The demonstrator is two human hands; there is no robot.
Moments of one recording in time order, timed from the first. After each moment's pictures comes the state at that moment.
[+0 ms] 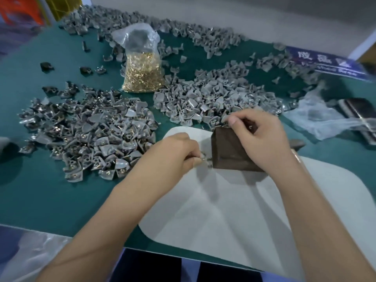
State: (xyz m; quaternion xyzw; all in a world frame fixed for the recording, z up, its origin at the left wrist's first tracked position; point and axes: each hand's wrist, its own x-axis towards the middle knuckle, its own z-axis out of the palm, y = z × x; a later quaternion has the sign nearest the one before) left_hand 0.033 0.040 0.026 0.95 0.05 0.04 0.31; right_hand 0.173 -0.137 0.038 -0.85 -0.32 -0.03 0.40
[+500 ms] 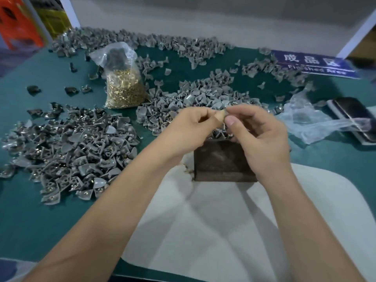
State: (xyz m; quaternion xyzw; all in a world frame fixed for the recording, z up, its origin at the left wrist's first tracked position) left_hand 0.120 0.005 0.066 0.78 0.10 0.04 0.62; right_hand 0.180 -0.154 0.044 -0.72 -0.28 -0.04 0.63
